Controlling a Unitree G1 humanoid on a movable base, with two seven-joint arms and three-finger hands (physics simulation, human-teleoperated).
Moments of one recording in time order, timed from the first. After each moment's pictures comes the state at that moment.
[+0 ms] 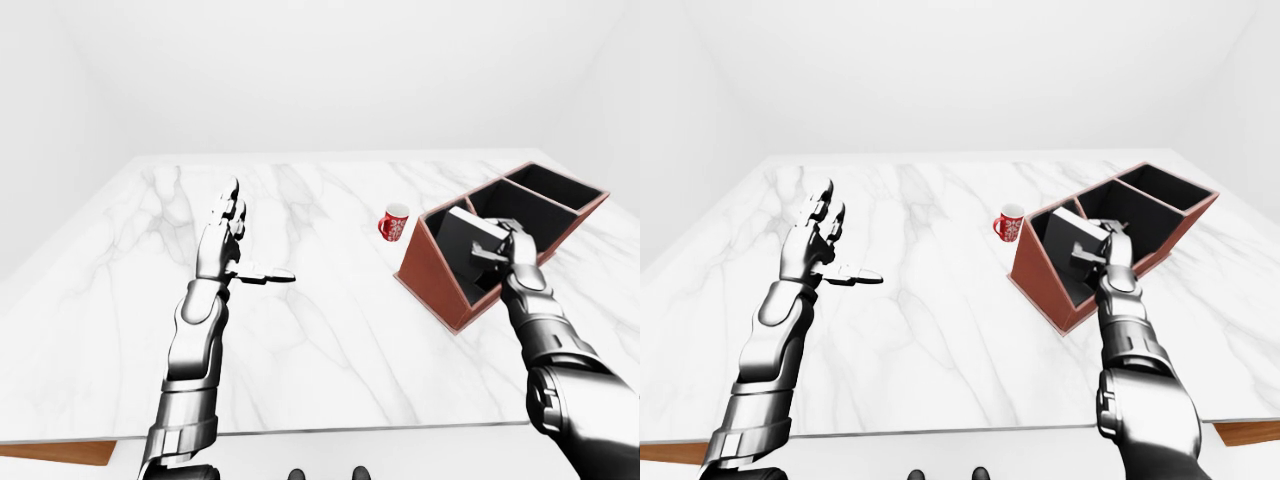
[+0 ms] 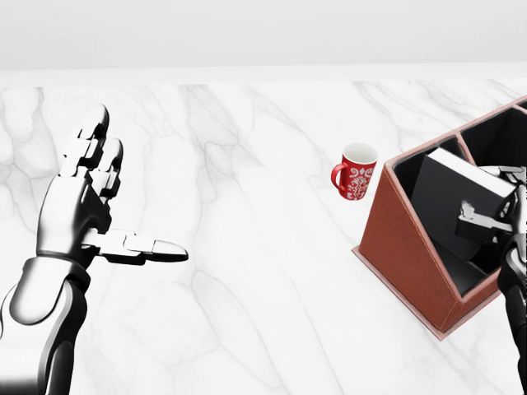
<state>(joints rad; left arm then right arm) -0.35 0.14 0.12 0.03 -0.08 0.09 -0.15 -0.74 -0.51 -0.21 1.15 0.16 -0.09 -0.05</state>
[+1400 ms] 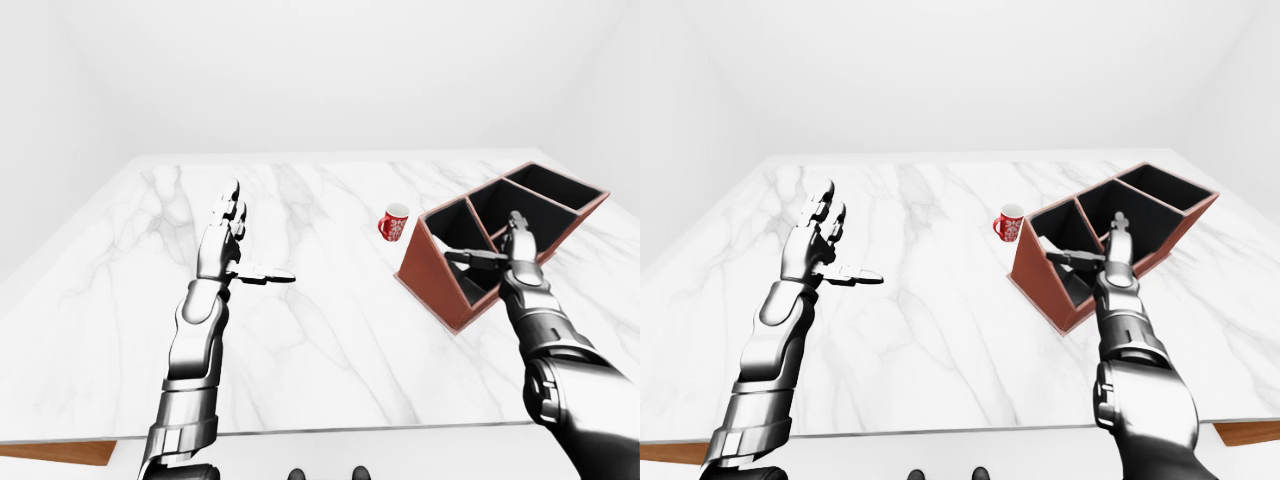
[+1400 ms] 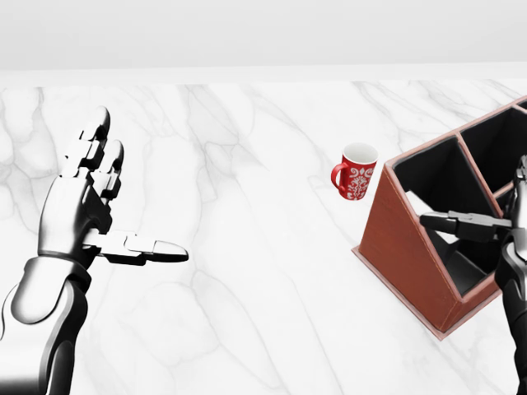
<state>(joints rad) -0.36 0.14 0.12 0.05 -0.07 0.09 -0.15 -0.79 -0.50 -0.23 1.21 0.09 -0.09 -0.10</state>
